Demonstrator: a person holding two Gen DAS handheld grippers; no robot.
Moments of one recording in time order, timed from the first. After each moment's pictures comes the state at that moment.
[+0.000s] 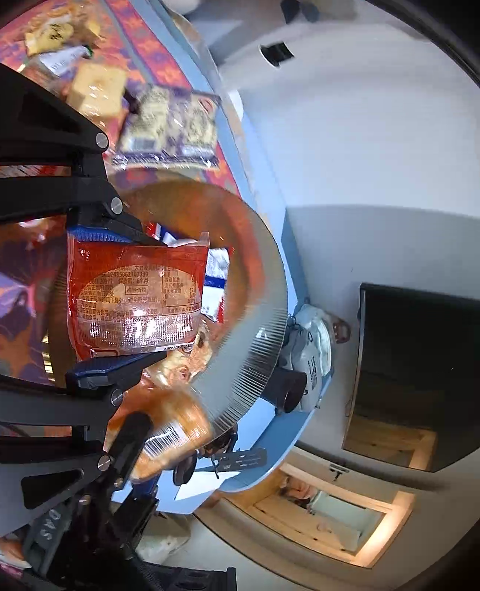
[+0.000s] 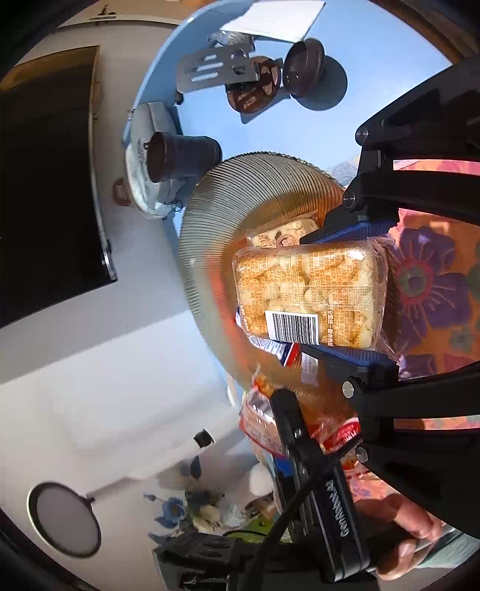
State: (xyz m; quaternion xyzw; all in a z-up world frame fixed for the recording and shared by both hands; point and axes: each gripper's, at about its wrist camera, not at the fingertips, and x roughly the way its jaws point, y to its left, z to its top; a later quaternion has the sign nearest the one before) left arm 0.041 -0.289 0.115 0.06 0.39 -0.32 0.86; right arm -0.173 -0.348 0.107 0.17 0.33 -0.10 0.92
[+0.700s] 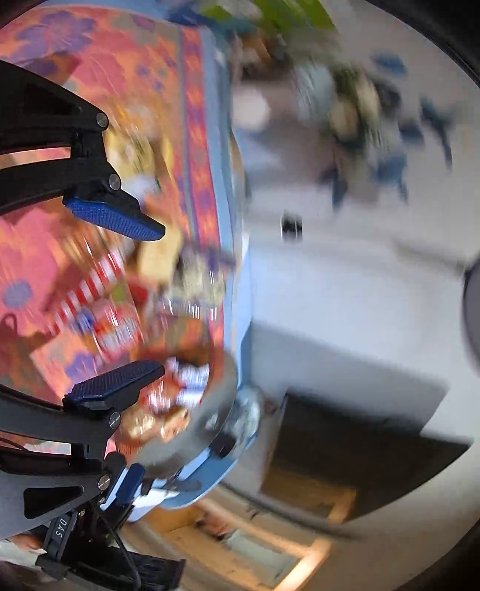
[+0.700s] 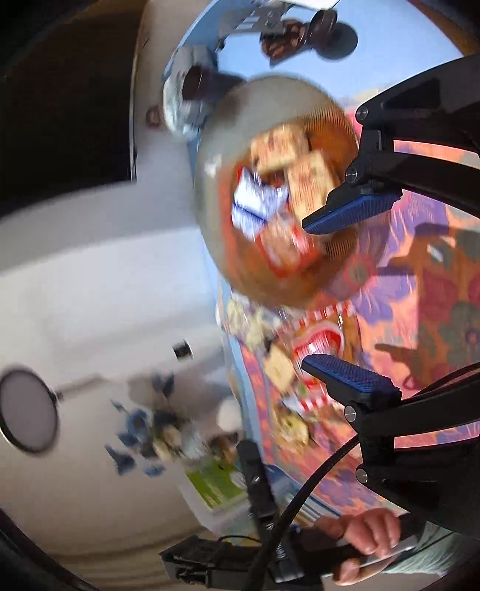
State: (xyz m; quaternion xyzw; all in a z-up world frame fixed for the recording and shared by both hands) left arm -0.034 -0.069 0.145 -0.07 0.32 -0.19 0.93; right arm -0.187 -0.246 0.120 0.09 0.31 0.02 0.95
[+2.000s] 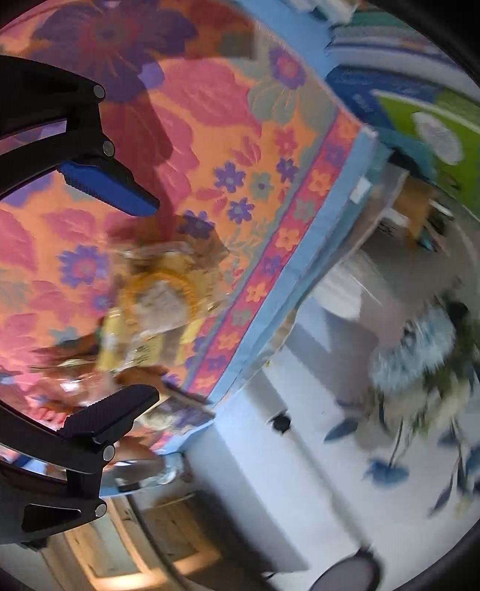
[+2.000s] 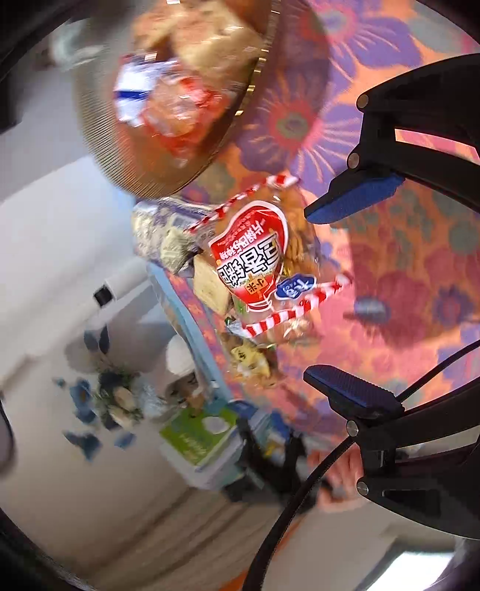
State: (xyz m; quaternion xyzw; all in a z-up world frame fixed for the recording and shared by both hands) left arm 0.057 0.112 0.047 -0.32 0.42 -0.08 0.84; right arm -0.139 -0.216 0.054 0.26 0.40 0.13 0.87
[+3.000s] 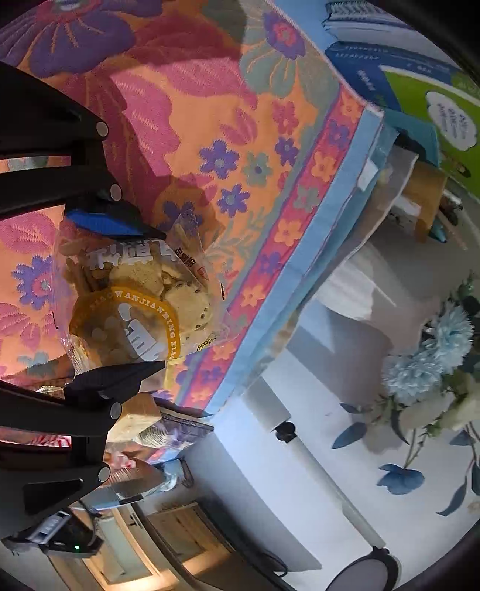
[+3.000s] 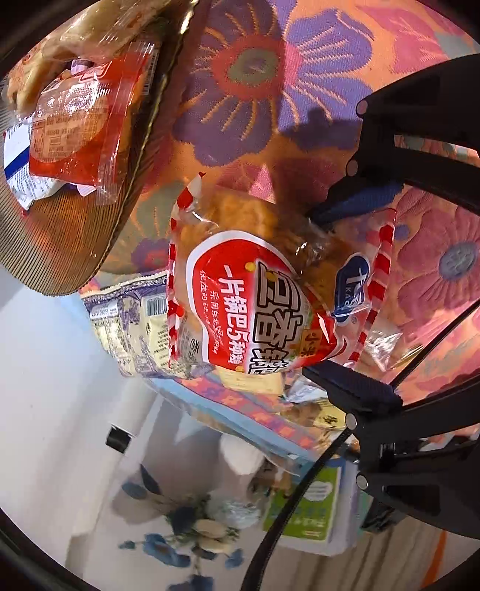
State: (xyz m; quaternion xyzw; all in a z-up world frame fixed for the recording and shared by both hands) left arm 0.068 0.105 0.025 -0.30 0.38 -0.10 0.87; right arm -0.065 -0.198 0.006 0.41 0.45 -0.06 0.79
